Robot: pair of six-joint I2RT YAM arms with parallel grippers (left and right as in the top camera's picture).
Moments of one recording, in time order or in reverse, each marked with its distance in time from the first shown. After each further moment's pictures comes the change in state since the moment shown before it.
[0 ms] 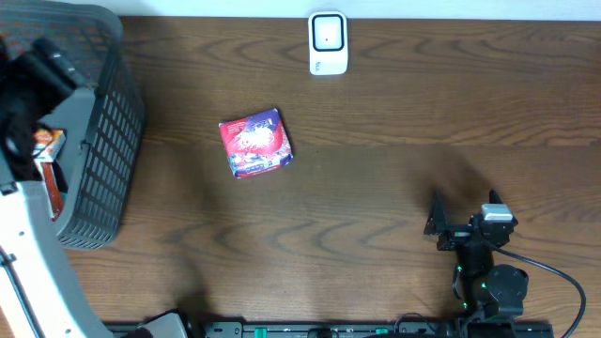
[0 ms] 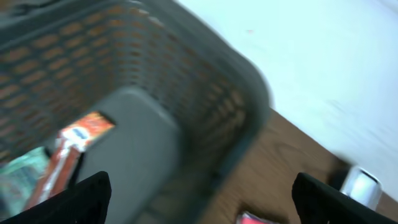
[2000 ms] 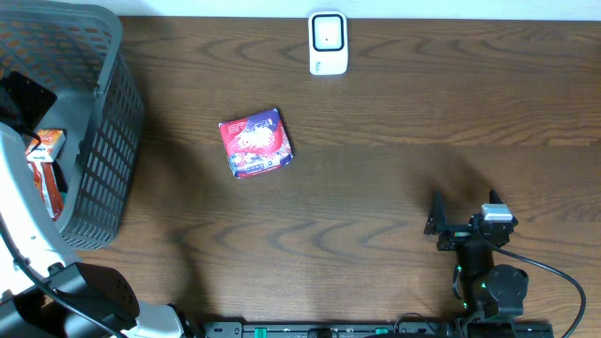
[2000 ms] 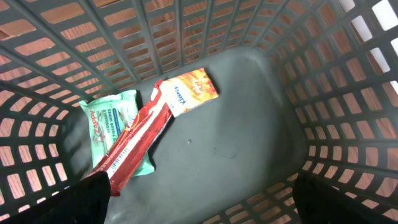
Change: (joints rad) left arm 0.107 0.259 -0.028 -0.064 -0.252 -0.150; right arm 0.000 0.000 0.000 0.000 0.000 0.000
